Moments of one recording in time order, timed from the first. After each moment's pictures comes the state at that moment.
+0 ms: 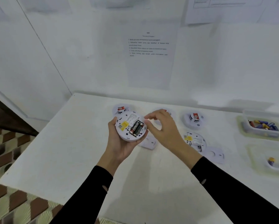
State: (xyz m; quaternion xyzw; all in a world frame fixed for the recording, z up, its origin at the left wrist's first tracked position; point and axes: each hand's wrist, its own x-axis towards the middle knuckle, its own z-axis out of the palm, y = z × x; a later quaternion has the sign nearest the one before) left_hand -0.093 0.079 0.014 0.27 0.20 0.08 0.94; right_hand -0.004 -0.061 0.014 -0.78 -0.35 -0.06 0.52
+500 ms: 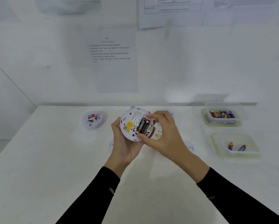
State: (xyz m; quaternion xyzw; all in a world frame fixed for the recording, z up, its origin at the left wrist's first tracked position) left_hand -0.047 -0.015 0.025 0.27 0.09 0.00 0.96; right_hand -0.018 -0.154 0.043 -0.81 -0.28 -0.09 0.50
